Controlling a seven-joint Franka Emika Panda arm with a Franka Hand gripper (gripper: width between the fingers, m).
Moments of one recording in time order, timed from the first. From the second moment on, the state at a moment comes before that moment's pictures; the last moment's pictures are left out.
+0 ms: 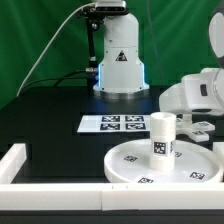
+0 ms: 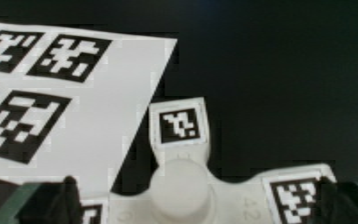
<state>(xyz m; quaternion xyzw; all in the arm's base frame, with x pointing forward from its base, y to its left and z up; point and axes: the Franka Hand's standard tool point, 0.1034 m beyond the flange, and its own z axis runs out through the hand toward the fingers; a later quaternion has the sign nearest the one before) 0.389 0.141 0.033 0.87 0.07 -0.48 0.10</state>
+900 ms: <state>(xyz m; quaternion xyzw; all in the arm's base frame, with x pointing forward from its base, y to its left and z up) 0.380 0.133 0.012 0.84 0.07 -0.53 0.11</state>
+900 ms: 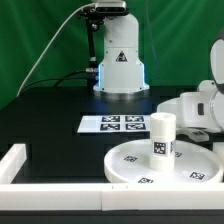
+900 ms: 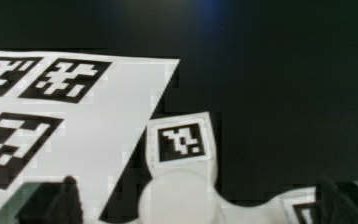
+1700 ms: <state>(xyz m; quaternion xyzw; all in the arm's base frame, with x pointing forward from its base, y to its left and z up) 0.379 0.129 0.012 0.84 0.06 -0.53 0.10</state>
